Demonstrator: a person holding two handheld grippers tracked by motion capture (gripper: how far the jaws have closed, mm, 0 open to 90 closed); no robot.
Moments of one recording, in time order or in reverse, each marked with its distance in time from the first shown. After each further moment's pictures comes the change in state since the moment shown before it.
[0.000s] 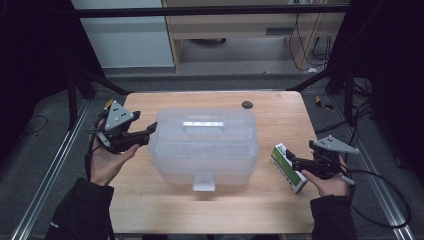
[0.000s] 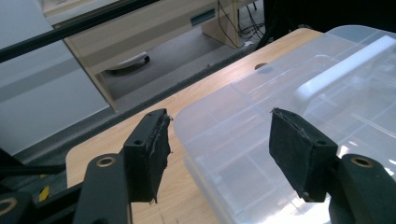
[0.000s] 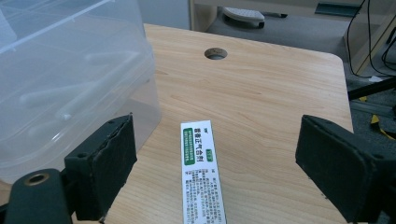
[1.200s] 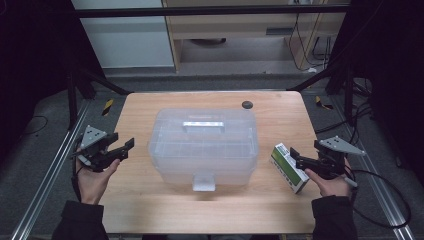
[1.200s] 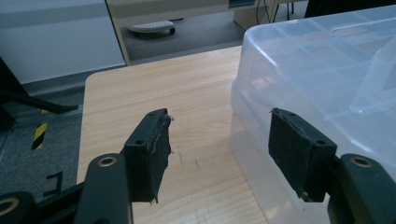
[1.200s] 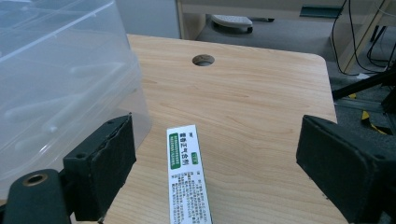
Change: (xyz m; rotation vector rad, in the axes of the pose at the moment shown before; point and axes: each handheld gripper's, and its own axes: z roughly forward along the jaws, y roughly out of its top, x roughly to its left) left arm 0.037 -0.089 -0.007 0.023 0.096 -0.266; right arm -0.007 -0.001 -0.005 -0.033 -0.035 0.047
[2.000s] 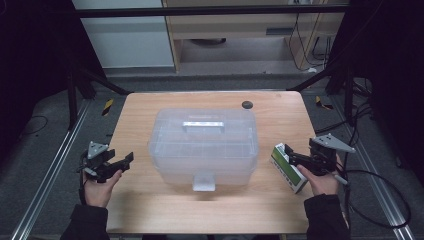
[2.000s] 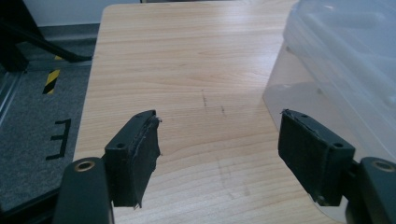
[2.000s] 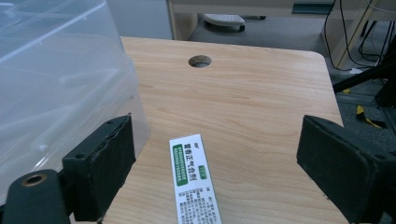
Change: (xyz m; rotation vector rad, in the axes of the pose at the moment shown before) left arm 0.014 -0.063 0.024 0.112 0.082 -0.122; right arm 0.010 0.002 0.015 -0.003 -0.041 0.029
